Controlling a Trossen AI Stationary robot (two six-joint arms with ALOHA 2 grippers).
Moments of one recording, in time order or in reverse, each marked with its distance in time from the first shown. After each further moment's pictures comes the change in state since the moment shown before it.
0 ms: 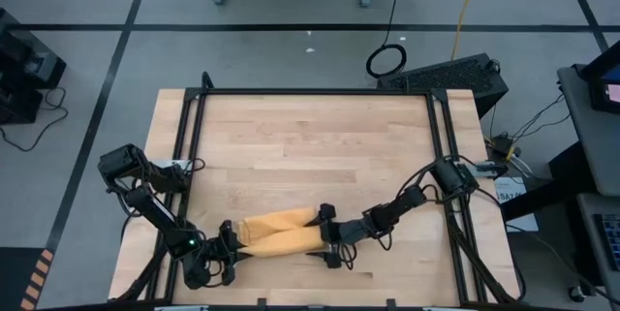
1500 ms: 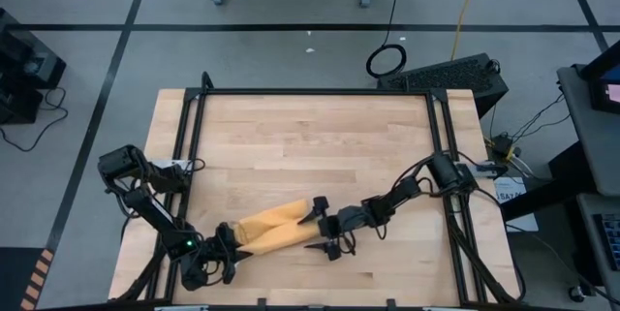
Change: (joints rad) left arm -0.022 0.002 -0.001 -0.004 -0.052 -0.222; right arm -0.084 0.002 -0.026 0.118 -0.165 -0.263
